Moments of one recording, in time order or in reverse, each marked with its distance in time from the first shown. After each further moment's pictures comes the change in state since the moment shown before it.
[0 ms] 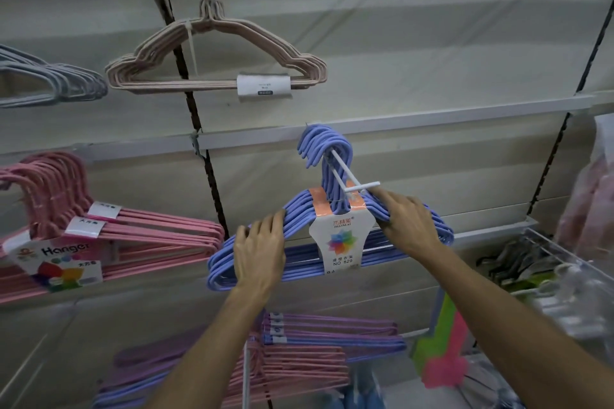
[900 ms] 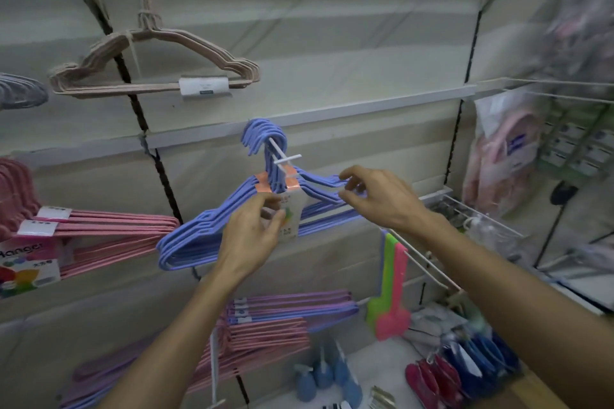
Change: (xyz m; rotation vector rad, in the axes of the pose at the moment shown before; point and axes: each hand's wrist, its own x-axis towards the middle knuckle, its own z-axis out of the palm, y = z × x) left_hand -0.034 0.045 -0.077 -0.860 -0.033 0.085; right_hand -0.073 -0.025 -0.141 0.180 -0.083 0.148
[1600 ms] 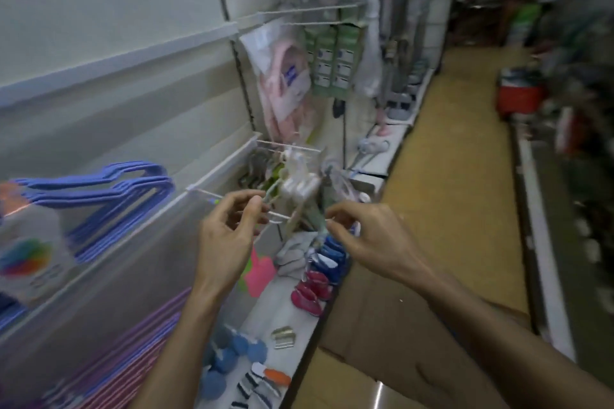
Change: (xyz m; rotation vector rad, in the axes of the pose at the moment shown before) left_hand -0.062 0.137 0.168 -0.824 -0.475 0.054; right_hand -0.258 0.069 -0.047 -0.087 0.192 0.633
